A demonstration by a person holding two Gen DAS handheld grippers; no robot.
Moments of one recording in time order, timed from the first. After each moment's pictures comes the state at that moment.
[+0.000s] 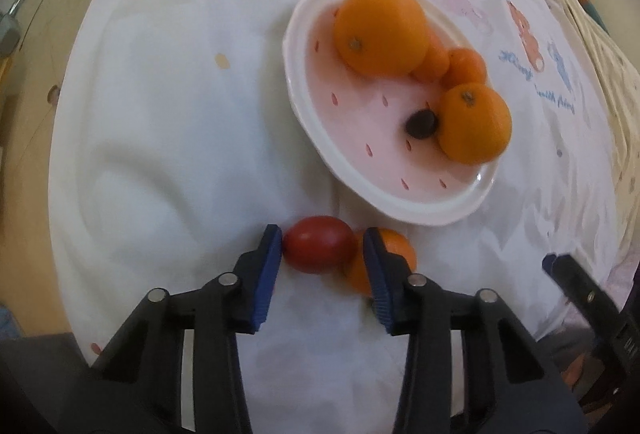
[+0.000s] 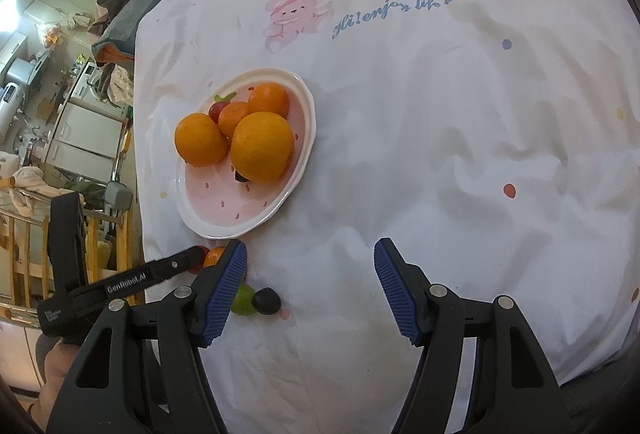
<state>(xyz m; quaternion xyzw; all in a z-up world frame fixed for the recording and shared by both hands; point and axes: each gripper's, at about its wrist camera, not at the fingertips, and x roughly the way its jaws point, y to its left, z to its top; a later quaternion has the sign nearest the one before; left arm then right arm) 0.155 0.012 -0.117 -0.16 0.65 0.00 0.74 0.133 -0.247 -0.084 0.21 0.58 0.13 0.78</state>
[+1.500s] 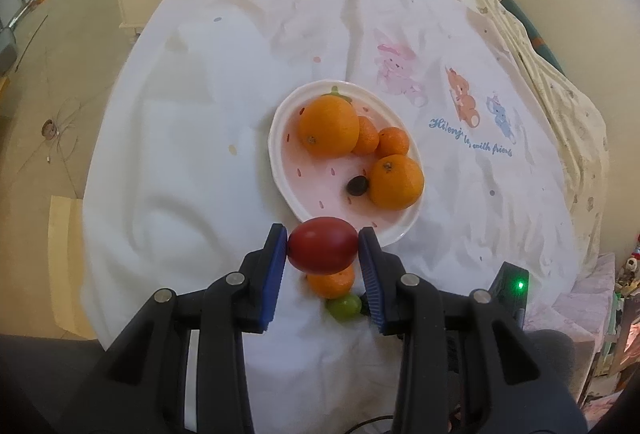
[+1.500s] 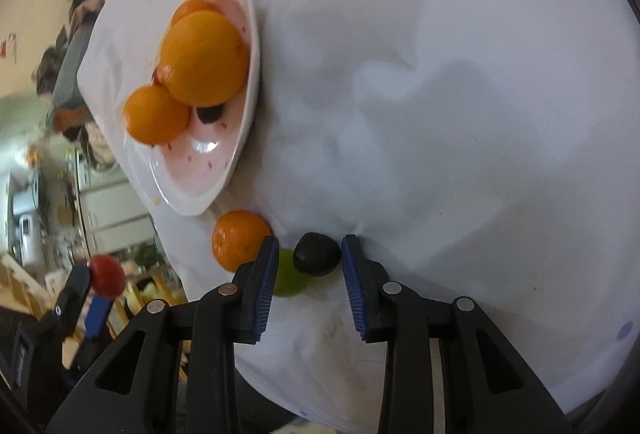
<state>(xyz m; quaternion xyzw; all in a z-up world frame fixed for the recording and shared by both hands) 0.132 0.032 -0.030 -0.19 0.55 -0.04 0.81 0.101 -0.218 -0.171 0.44 0.63 0.05 0.64</state>
